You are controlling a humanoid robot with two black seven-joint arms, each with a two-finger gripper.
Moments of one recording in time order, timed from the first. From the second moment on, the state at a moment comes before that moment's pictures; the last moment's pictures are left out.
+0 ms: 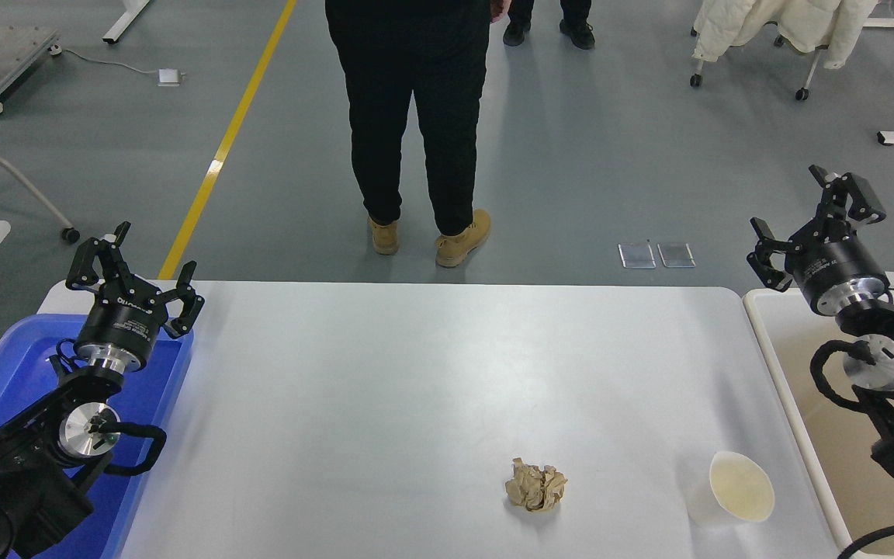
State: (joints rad) left arm -0.54 0.39 -0.87 -0.51 0.08 -0.52 -0.58; right arm 0.68 -0.47 0.97 0.65 -0.33 0.18 0.29
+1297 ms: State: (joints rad) left arm -0.54 0.39 -0.87 -0.51 0.08 -0.52 -0.58; right arm 1.14 -1.24 -0.21 1.37 -1.41 0.25 0.46
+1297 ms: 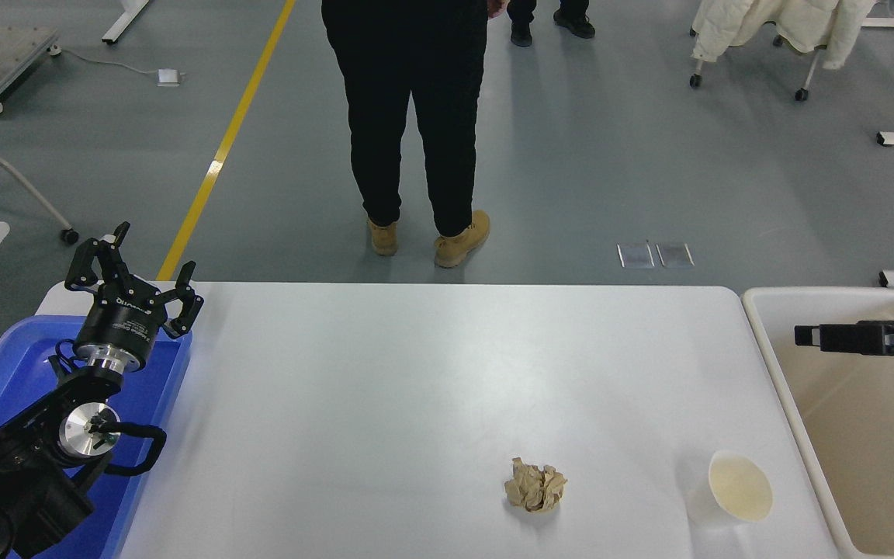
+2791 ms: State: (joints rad) left arm -0.54 0.39 -0.87 -0.51 0.08 -0.52 -0.58; right arm 0.79 -0.92 -0.21 1.11 -1.45 -0.03 0.47
